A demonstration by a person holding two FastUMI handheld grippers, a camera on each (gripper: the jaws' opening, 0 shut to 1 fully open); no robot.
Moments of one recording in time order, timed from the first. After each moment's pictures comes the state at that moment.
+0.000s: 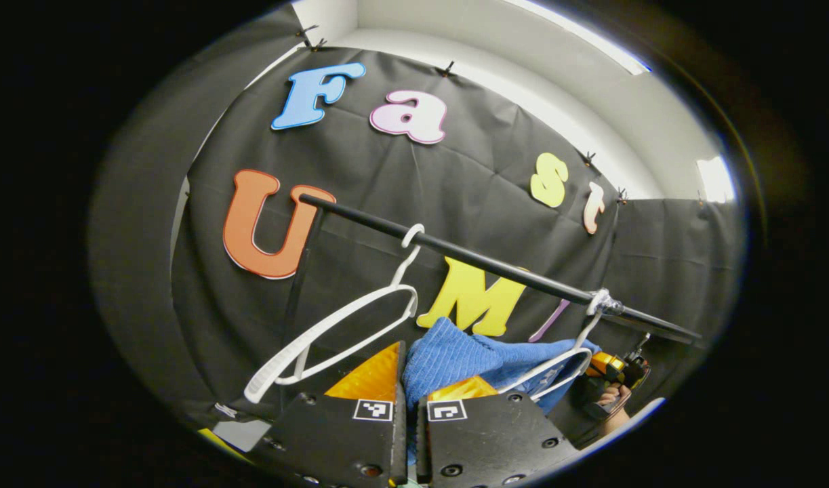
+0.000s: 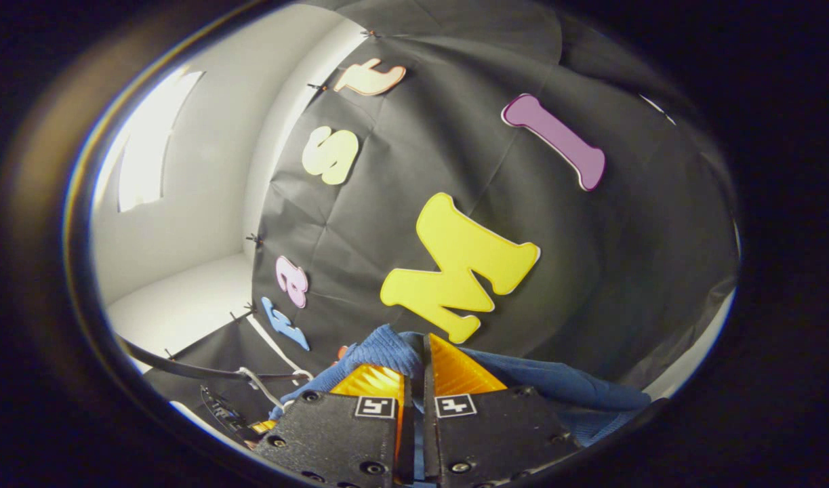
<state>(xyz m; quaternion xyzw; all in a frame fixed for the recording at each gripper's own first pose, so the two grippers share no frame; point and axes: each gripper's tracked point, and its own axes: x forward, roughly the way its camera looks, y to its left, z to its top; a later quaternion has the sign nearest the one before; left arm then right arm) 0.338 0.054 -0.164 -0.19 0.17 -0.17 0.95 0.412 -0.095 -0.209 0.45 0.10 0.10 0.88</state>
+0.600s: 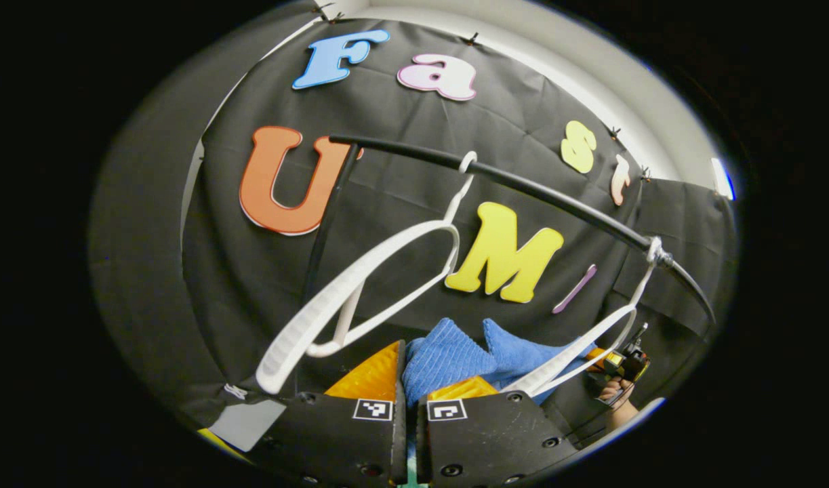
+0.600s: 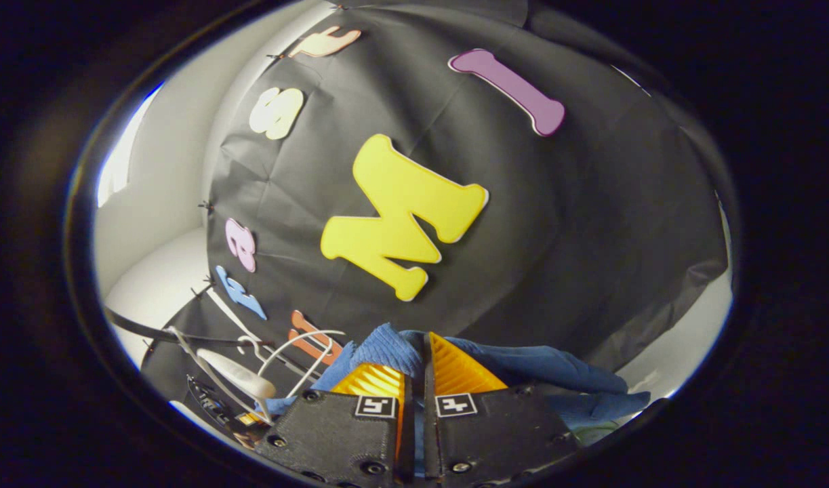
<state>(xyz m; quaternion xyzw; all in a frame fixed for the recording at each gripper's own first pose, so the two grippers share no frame) 0.323 0.074 -0.255 -0.18 0.26 -0.14 0.94 0.405 -0.082 -0.335 0.44 0.22 0.05 0.87</state>
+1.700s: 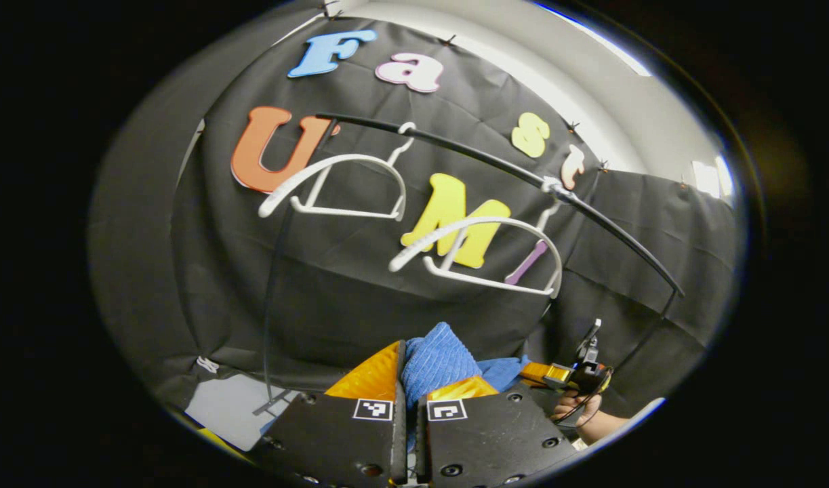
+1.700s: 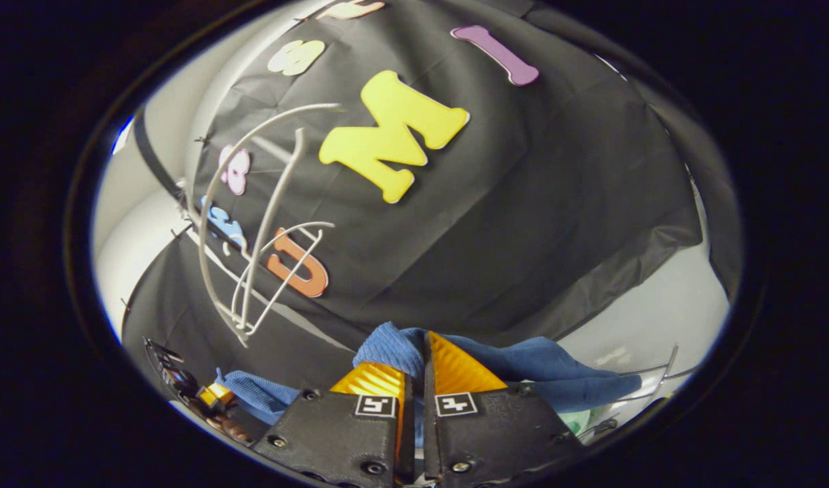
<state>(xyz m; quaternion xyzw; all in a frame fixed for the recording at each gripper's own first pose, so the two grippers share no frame) 0.178 0.019 -0.242 -0.20 0.25 -0.23 0.92 0.234 0.062 -0.368 0.39 0.31 0.05 0.86</state>
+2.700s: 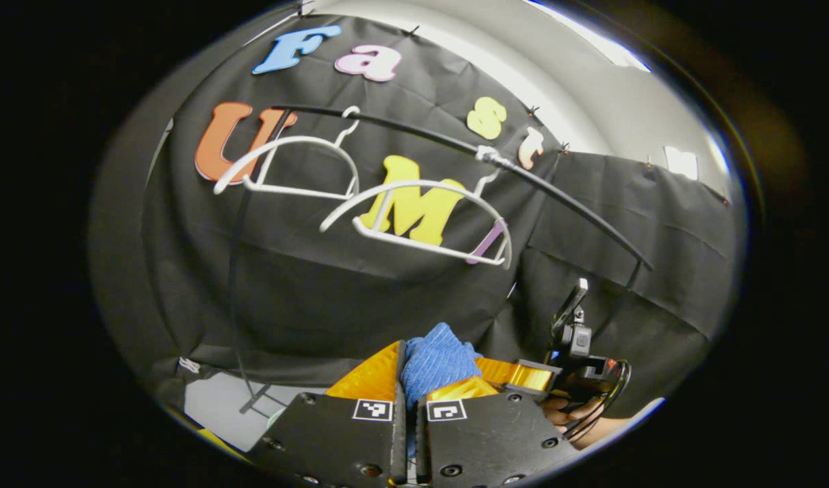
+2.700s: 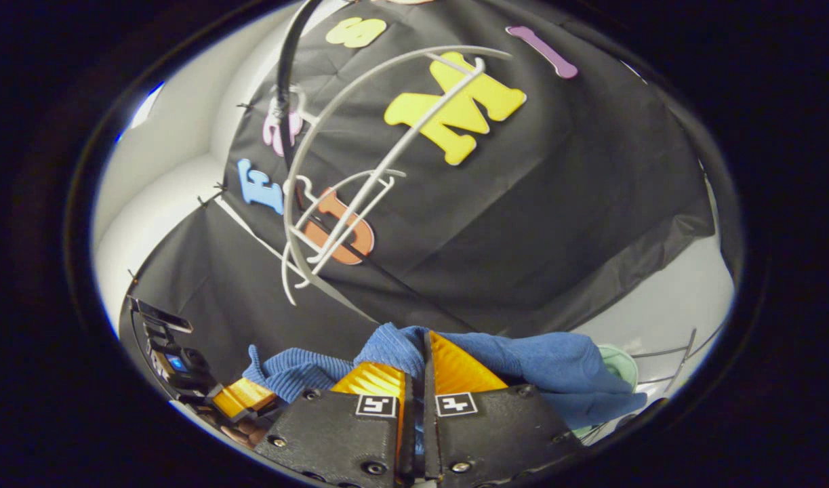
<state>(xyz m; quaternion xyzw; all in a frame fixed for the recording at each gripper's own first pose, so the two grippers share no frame) 0.131 -0.006 -0.268 -0.19 0.29 -0.28 0.90 0.193 0.206 -0.362 0.38 0.34 0.07 0.85</state>
